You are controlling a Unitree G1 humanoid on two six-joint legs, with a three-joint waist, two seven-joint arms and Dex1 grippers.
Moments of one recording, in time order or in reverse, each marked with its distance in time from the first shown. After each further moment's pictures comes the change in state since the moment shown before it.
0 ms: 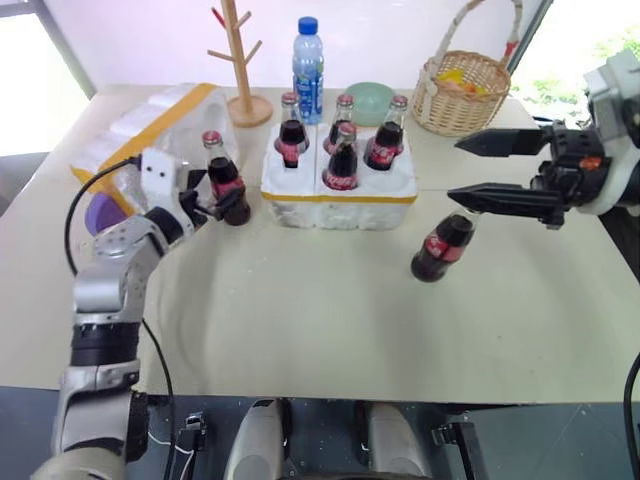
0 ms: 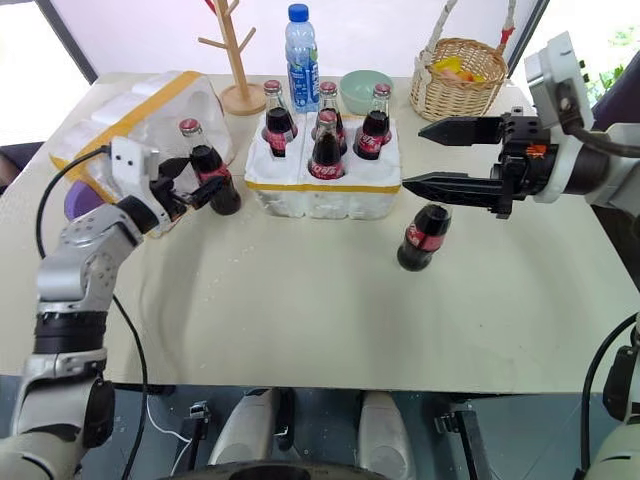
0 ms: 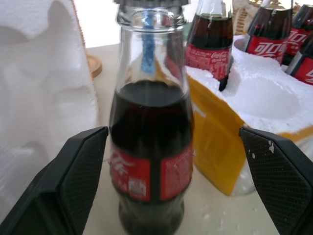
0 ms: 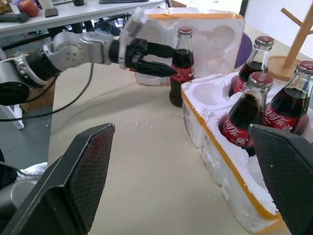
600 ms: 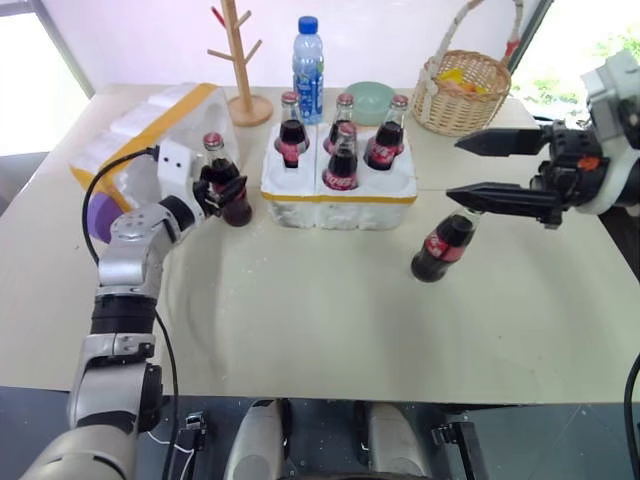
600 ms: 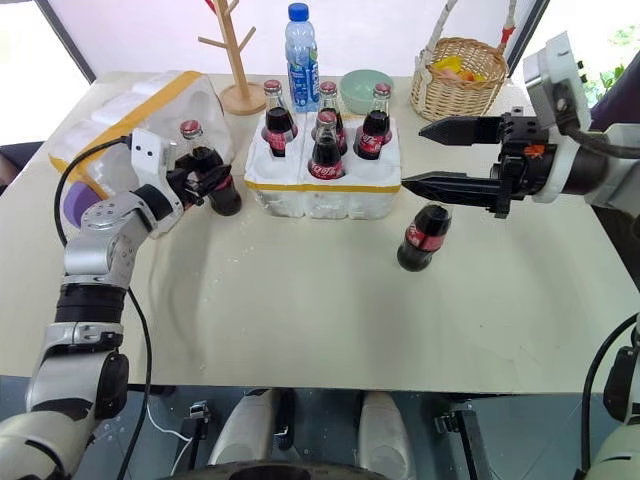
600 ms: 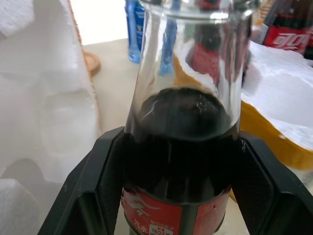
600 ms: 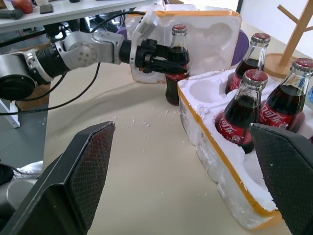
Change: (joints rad) left arm -0.069 0.030 -0.022 0.111 0.030 0.002 -0.083; right arm 0.008 -0.002 -0.001 -0.012 0.000 0.000 -0.027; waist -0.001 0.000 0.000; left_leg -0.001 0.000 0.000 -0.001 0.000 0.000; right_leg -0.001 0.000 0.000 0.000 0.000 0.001
